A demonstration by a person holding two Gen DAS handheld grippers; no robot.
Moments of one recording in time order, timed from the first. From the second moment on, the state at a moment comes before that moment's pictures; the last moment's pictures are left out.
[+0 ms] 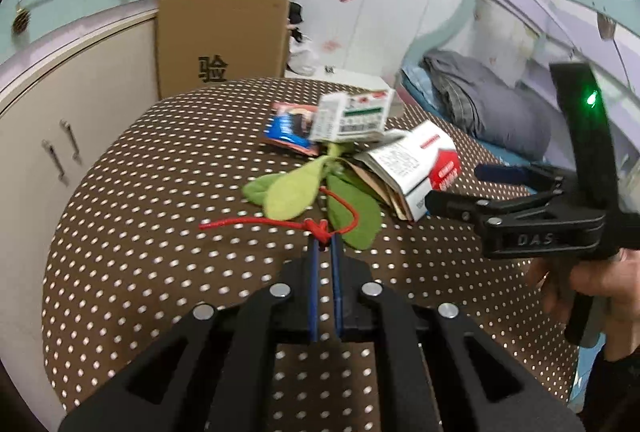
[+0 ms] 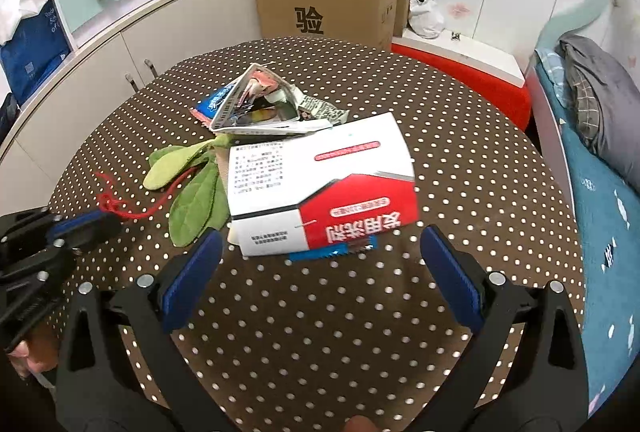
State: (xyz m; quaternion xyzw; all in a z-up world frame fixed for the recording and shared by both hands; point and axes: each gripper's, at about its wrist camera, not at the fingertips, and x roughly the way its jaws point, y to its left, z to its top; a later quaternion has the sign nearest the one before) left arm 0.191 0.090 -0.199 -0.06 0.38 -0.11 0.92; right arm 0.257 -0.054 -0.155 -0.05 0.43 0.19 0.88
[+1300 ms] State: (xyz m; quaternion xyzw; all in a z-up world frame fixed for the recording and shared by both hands) left arm 0.175 0.087 -0.198 -0.07 0.37 -0.12 0.92; right arm 0.269 -0.042 -0.157 -0.10 0.38 0.20 0.90
